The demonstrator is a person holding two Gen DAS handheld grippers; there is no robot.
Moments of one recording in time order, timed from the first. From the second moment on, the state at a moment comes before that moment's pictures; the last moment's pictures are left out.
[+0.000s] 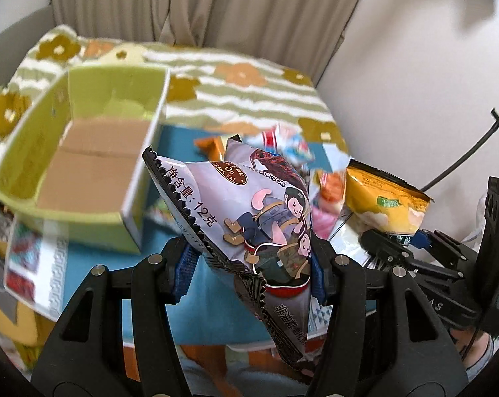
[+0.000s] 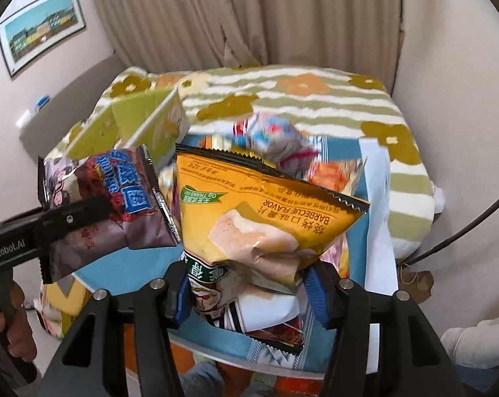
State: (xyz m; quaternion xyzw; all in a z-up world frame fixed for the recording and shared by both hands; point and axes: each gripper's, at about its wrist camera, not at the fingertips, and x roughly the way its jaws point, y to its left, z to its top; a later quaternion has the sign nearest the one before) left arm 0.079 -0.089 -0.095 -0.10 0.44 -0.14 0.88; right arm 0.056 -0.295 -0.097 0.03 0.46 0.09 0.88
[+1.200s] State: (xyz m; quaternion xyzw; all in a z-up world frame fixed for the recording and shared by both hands) left arm 0.289 0.129 -0.128 -0.06 0.46 -0.04 0.88; right arm 0.265 -0.076 -0.072 0.01 0.43 0.15 0.89
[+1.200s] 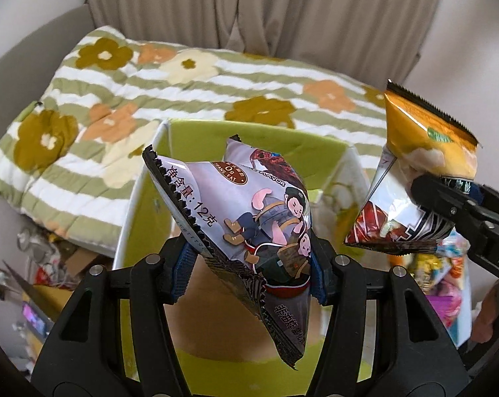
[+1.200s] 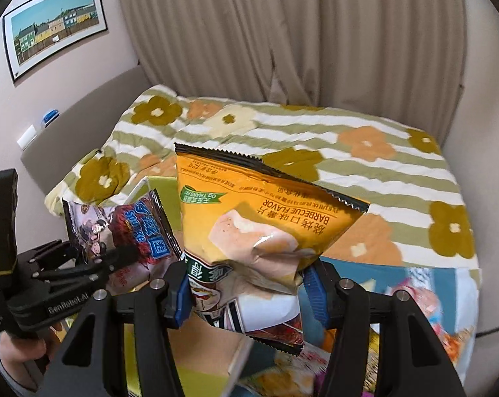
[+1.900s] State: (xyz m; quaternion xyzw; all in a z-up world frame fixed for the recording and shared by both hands) left arm 0.285 0.158 -0.152 -0.04 0.48 0.00 0.87; right arm 0.320 -0.038 -0.112 -0.03 0.48 0.19 0.86
